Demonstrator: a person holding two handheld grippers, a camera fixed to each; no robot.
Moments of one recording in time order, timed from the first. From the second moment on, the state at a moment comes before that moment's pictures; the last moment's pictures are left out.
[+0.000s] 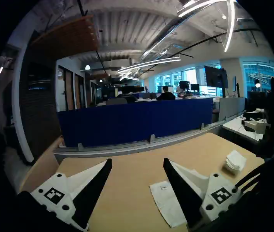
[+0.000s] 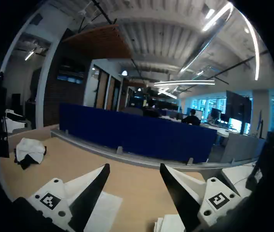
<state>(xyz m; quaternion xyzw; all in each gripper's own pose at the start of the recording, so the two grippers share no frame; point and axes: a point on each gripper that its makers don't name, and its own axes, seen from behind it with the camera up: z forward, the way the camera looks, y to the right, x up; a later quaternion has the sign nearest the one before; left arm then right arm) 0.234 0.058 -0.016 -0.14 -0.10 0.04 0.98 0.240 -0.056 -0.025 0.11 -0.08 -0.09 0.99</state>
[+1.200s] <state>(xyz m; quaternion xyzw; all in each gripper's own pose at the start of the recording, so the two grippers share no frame) 0.069 0.105 -0.041 -0.23 -0.24 0.08 0.94 0.080 -0.090 -0.059 0.22 -0.22 -0.12 0.94</state>
